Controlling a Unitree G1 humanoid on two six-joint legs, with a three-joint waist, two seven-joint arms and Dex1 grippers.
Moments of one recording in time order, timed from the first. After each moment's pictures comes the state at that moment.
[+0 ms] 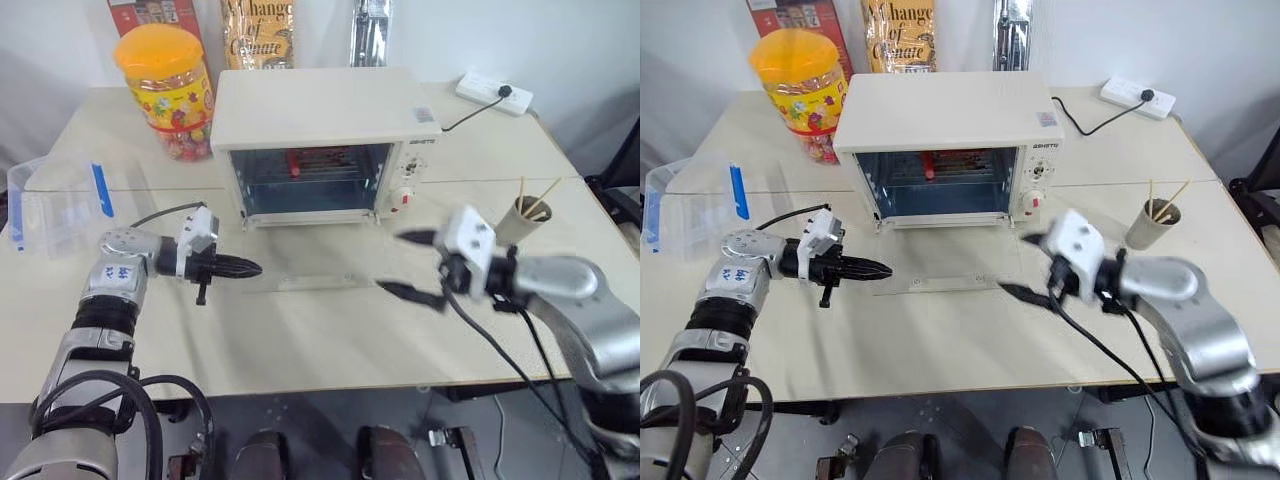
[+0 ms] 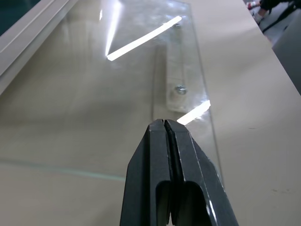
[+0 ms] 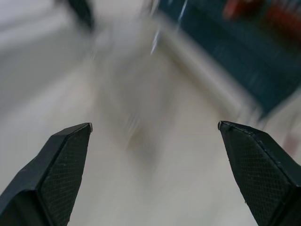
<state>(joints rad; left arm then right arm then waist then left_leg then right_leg) -0.78 0.64 -0.05 0.72 -0.23 0.01 -1.50 -0.50 -0.69 0.03 -0.41 0.37 0.64 0.84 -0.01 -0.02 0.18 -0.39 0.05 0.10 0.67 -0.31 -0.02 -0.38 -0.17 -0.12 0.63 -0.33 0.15</state>
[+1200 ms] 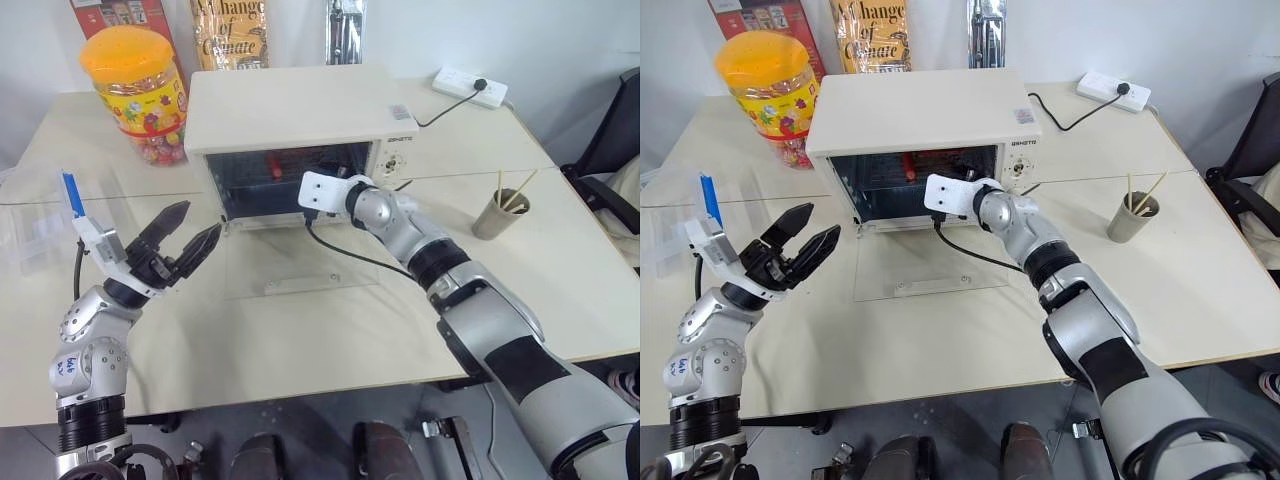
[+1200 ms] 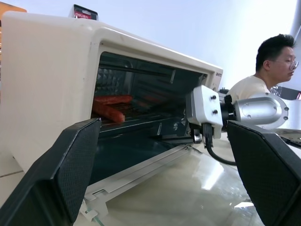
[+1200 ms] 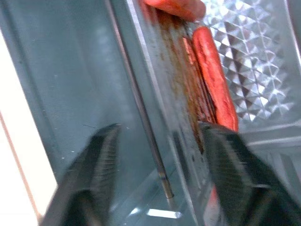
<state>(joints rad) -0.27 0.44 0.42 -0.02 -0.71 0.22 -0.83 -1.27 -0.18 0.47 1.06 -0.50 -0.15 0.26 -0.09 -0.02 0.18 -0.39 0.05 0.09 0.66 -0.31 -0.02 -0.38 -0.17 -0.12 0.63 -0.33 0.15</state>
